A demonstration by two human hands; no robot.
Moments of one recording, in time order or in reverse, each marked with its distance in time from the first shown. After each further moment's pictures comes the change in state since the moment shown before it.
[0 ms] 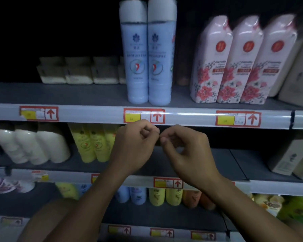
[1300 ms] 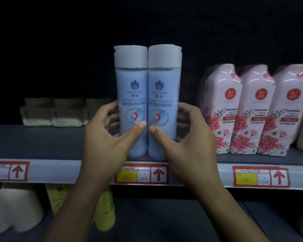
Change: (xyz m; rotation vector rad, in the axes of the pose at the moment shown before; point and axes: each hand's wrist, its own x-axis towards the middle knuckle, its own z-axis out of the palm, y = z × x) left_hand 0.103 0.017 -0.033 -0.422 0.308 0.188; right_hand 0.120 -0.013 0.009 0.180 0.339 0.050
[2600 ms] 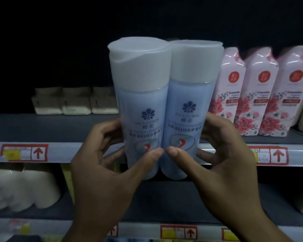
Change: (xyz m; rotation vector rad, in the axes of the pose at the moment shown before) left_hand -0.082 0.039 -0.030 0.037 0.039 0.105; right_hand -0.067 -0.020 -0.040 0.159 -0.050 -0.091
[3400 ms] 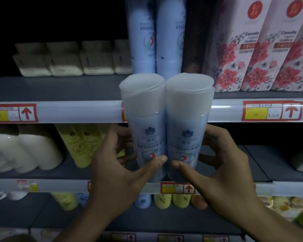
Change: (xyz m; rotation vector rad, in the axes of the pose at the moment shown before) left_hand -0.066 -0.050 -0.011 0.112 -0.230 -0.240; right_hand -0.076 0.049 -0.023 -0.230 -0.147 0.168
